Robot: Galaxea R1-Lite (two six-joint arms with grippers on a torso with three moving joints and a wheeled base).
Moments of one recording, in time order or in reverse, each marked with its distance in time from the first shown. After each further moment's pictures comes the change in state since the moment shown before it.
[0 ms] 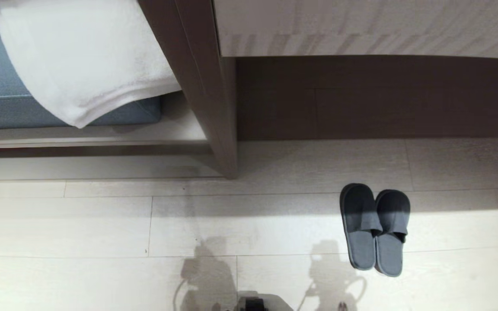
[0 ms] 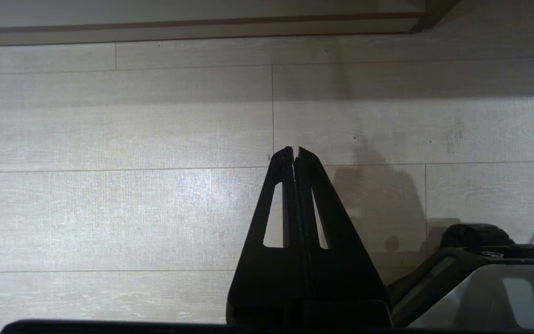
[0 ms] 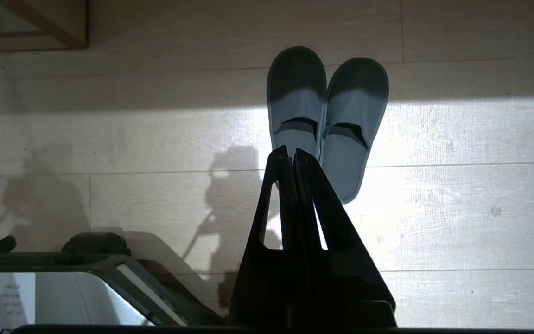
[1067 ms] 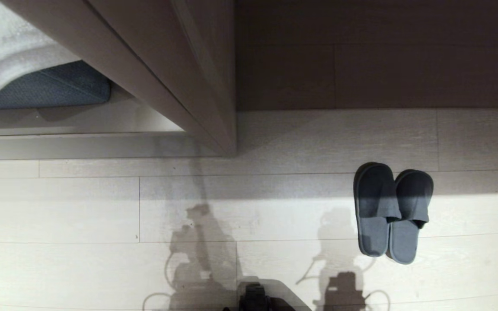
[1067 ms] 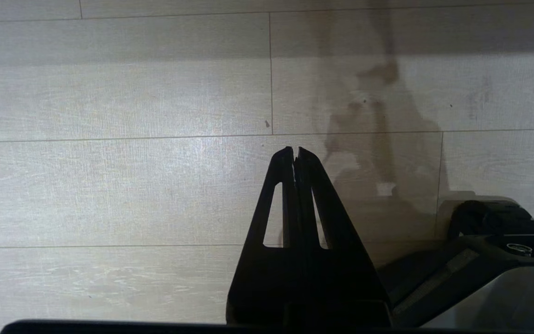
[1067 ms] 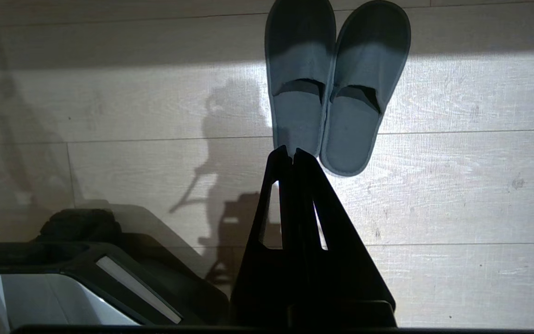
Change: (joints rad) left arm 0.000 0.000 0.002 -0.001 -0.001 -0.002; right arm 0.000 0.000 0.000 0.000 0.000 0.000
